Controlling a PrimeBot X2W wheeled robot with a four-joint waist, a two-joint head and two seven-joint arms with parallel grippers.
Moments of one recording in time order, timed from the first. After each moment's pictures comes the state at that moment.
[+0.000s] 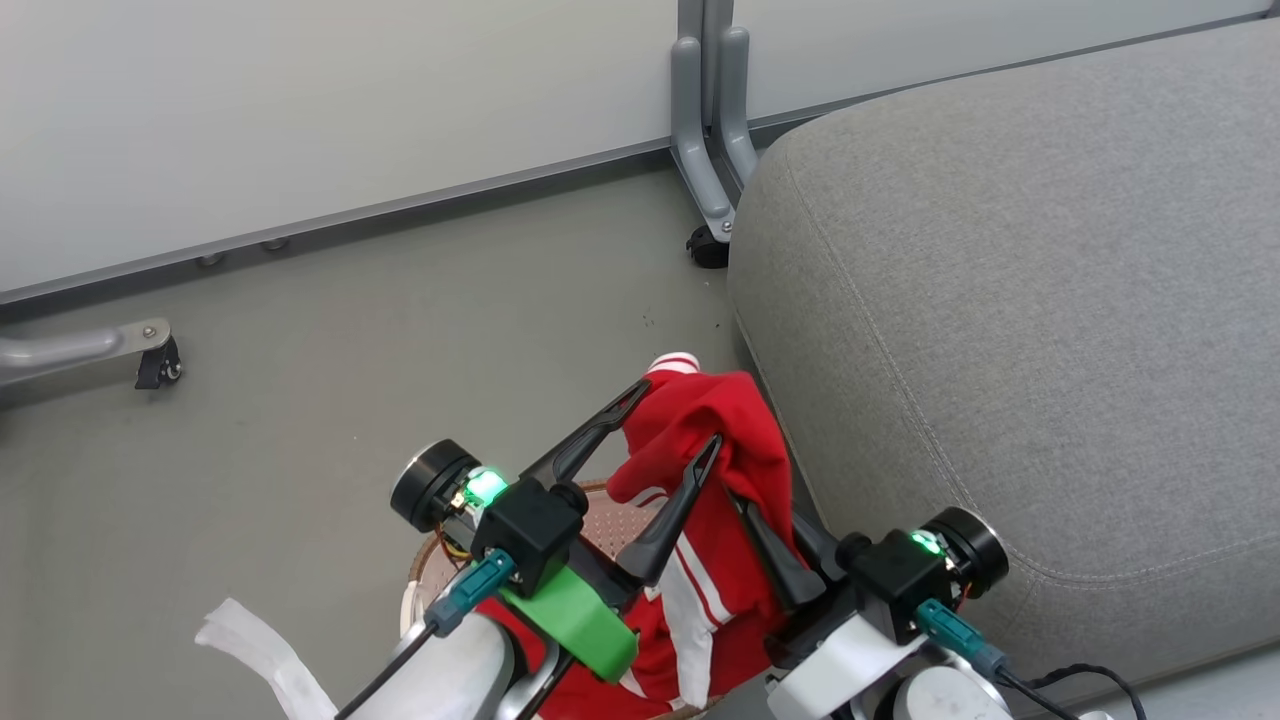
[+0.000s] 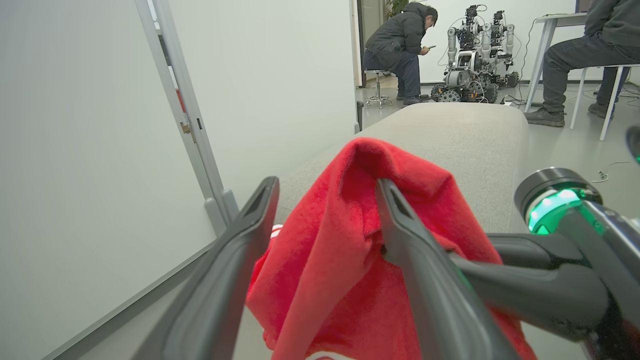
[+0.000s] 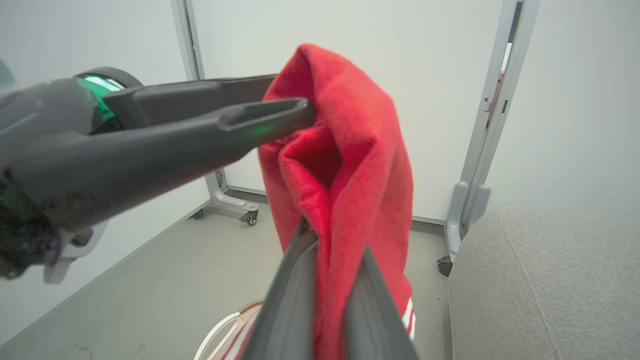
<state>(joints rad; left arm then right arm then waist) -0.34 0.20 -0.69 0.15 -0.30 -0.12 -0.22 -0.12 -0.05 0.45 0.14 0.06 0.13 -0.26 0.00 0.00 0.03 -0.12</state>
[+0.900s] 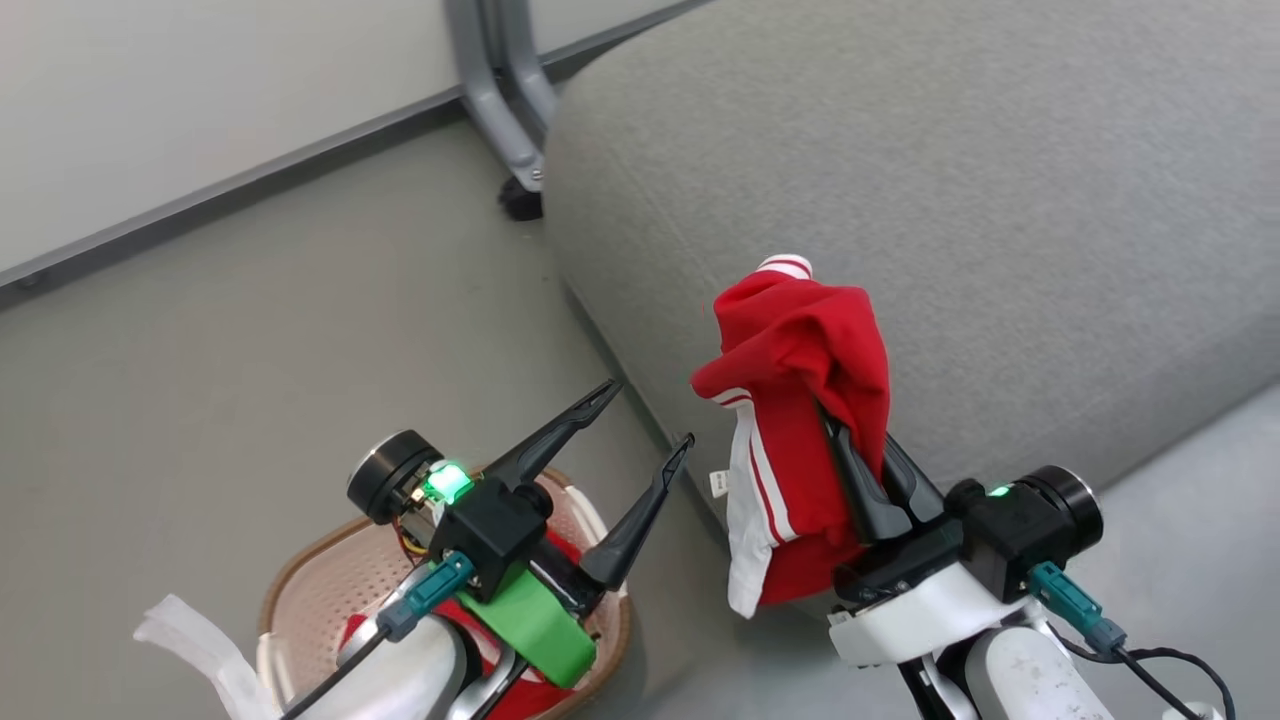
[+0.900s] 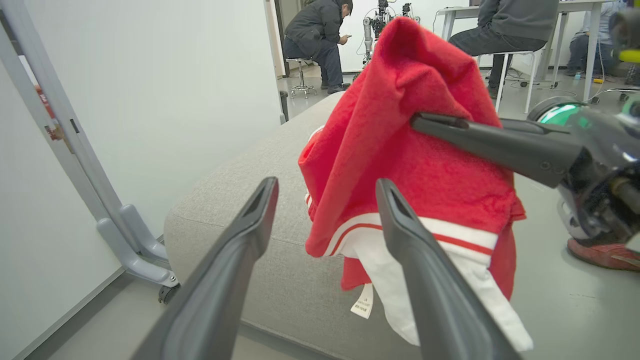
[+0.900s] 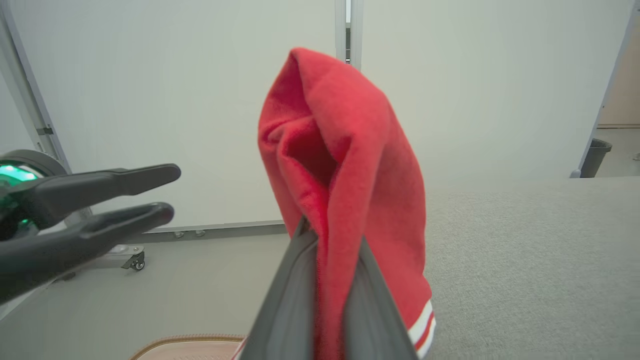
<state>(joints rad) -0.35 0.31 -0.72 0.04 -0.34 -0.12 -0.18 -0.10 -0.05 0.30 0.00 0.09 0.13 -0.26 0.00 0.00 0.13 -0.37</state>
